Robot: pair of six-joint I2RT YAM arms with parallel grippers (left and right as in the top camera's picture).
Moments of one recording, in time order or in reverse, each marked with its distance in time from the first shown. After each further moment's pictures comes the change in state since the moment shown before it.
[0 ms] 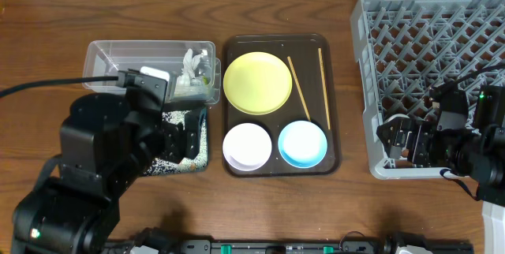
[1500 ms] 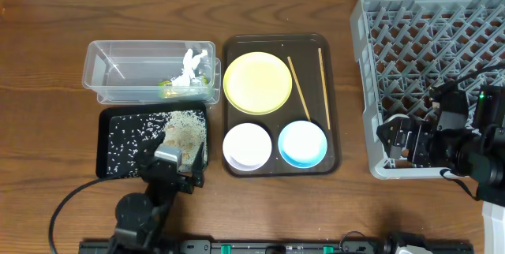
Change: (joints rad) left arm 0.092 -0.912 -1.276 0.811 -0.026 0.109; right arm 0.000 0.000 0.000 0.000 0.000 0.000
